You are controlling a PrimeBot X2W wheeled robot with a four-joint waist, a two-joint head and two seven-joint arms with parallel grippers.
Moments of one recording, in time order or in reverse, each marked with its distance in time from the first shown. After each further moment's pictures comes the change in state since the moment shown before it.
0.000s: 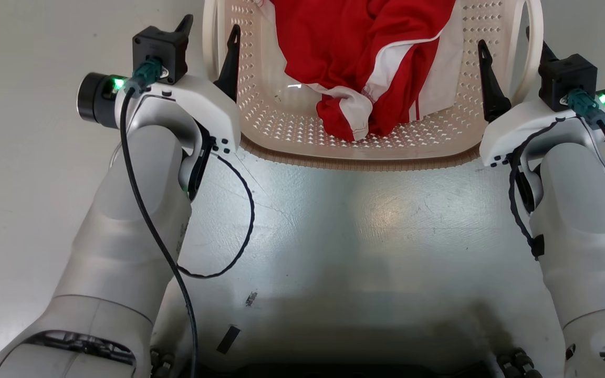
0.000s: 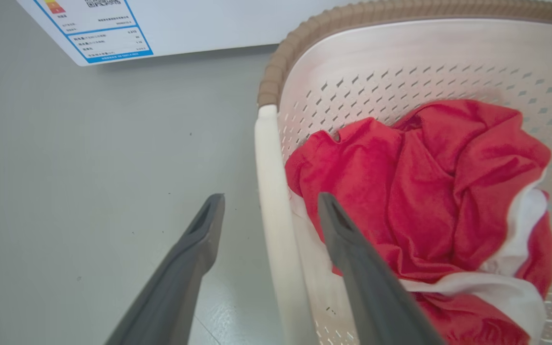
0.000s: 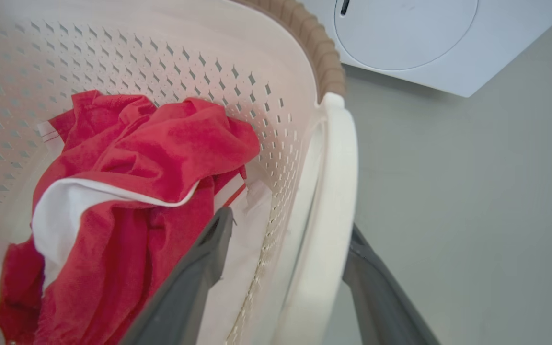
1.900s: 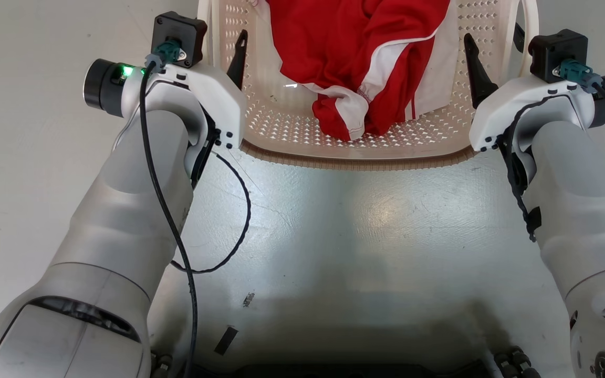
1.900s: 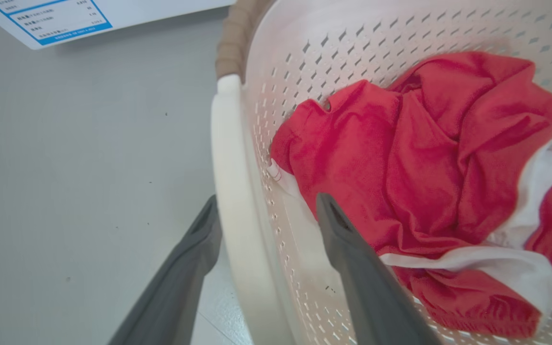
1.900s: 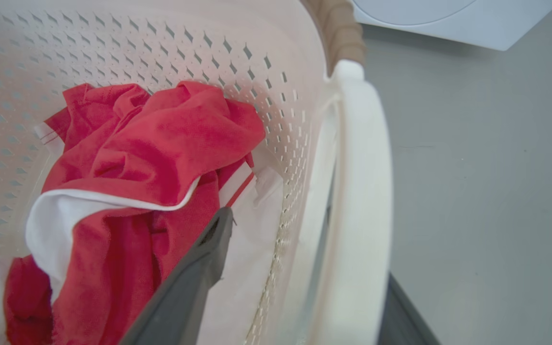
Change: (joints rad) left arm -0.158 -0.002 -0.224 0.253 -0.145 -0.001 0.000; right arm -0.179 -0.006 0.069 0.300 0.119 0.004 -0.004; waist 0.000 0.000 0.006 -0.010
